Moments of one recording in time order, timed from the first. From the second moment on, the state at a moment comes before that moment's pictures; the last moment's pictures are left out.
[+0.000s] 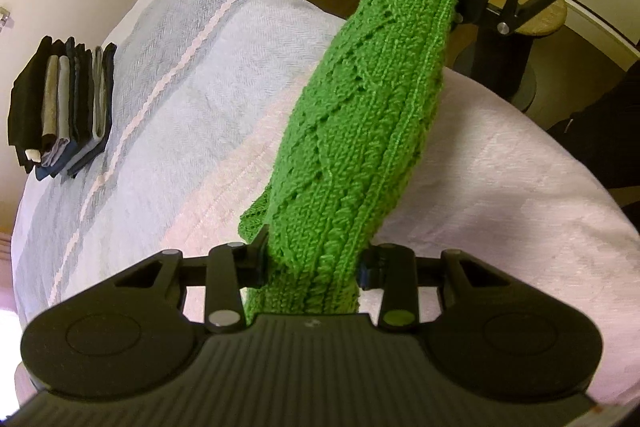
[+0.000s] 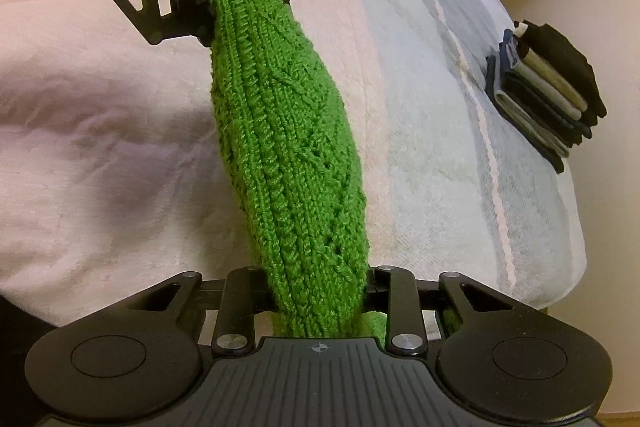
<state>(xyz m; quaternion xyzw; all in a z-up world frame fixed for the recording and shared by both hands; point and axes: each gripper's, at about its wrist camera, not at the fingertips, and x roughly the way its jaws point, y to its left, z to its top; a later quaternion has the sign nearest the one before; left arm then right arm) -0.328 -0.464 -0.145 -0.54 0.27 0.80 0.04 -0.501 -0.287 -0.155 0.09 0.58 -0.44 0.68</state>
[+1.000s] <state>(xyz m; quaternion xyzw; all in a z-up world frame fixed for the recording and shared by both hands) -0.350 -0.447 -0.058 -0.56 0.22 0.80 -0.03 -0.531 -0.273 -0.077 0.02 0.58 -0.38 0.72</state>
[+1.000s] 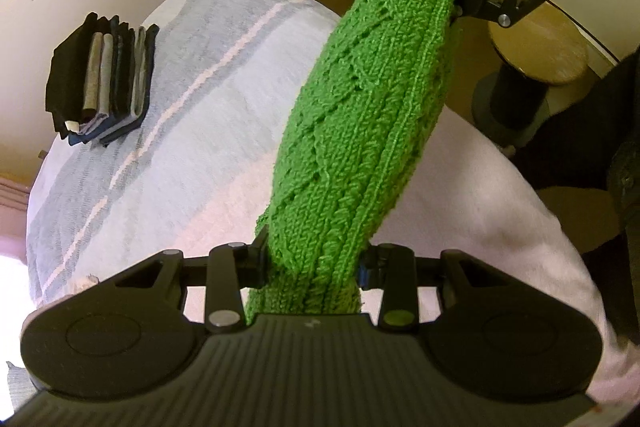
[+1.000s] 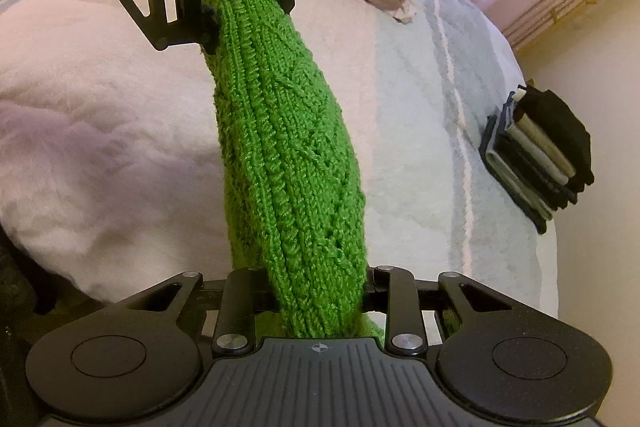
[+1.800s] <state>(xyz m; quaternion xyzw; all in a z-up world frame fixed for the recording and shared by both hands) -0.551 -0.522 -0.013 -0.53 0.19 0.83 -0.06 -0.725 -0.390 -0.013 -0.04 0.60 -0.36 0.72</state>
